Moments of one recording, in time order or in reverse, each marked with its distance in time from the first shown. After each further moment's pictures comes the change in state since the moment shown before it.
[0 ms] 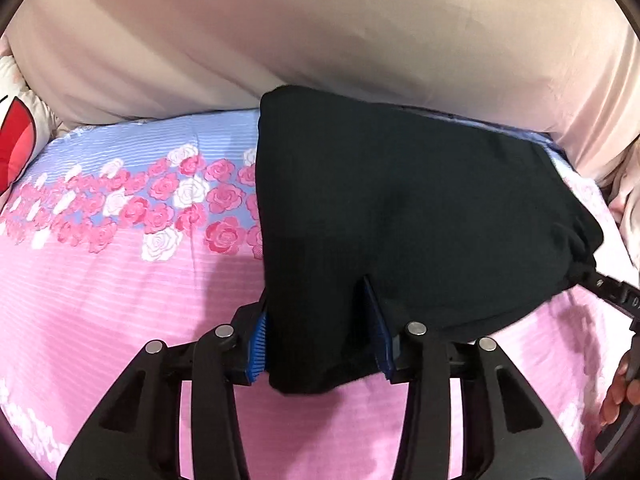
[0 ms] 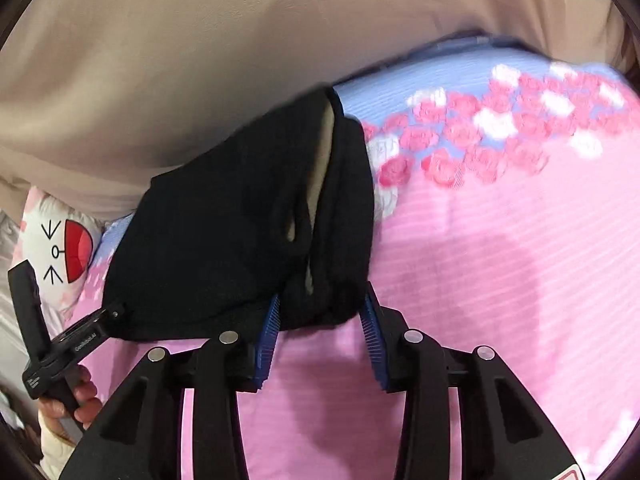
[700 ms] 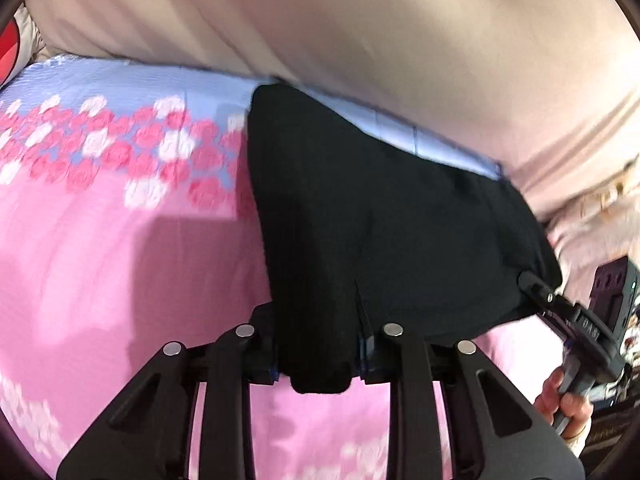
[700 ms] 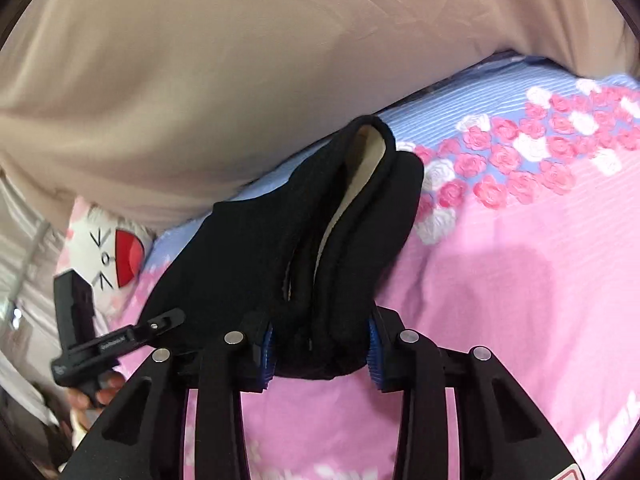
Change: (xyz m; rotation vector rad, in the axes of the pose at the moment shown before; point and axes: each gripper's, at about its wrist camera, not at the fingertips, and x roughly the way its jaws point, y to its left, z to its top) left arm -0.031 0.037 0.000 -0.169 0.144 -0.258; right arm -0.029 0.023 -0.001 0.026 0.000 0.159
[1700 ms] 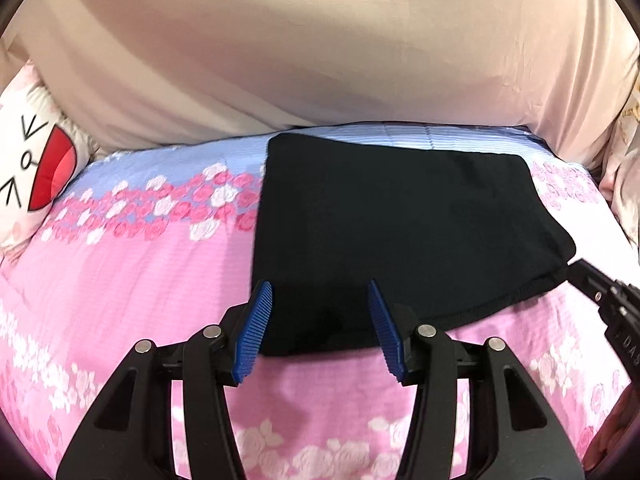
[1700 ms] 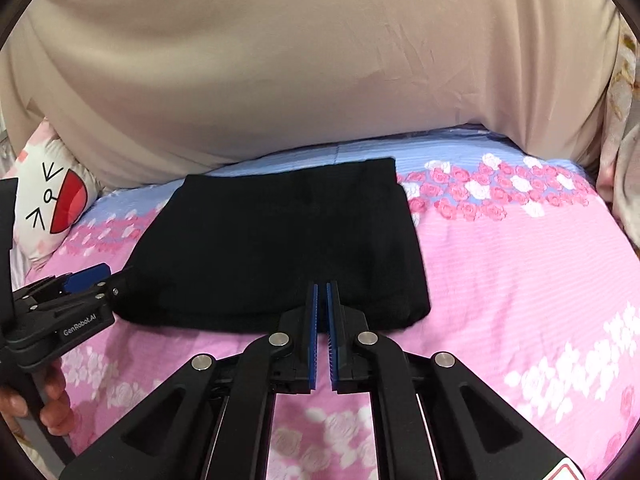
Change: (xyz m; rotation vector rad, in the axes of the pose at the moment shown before) left arm -0.035 -0.061 -0.050 0.227 -0.218 0.355; right arm -0.028 0.068 -0.068 -0.253 -0.138 -0.315
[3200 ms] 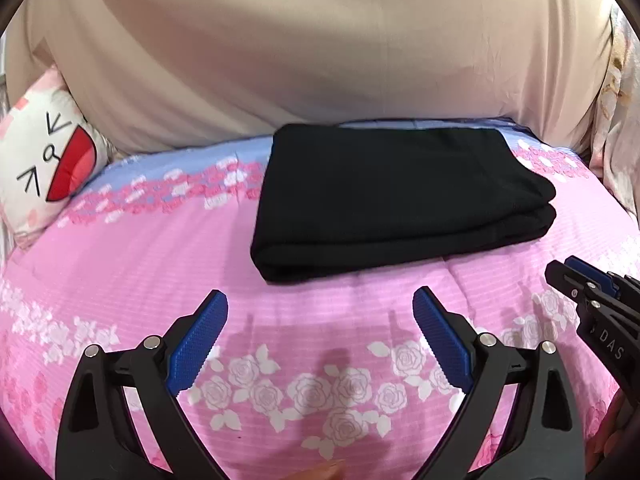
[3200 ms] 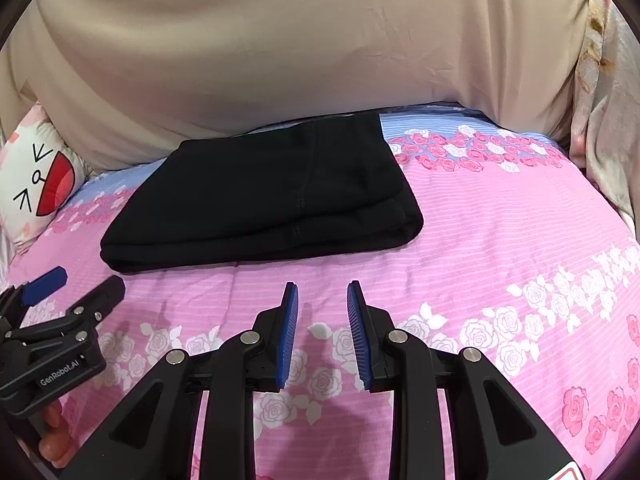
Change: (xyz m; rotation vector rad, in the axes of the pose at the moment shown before) left arm -0.021 -0.010 -0.068 0.029 -0.109 0.017; right arm -0.012 0.018 -0.060 0.017 -0.018 -0.093
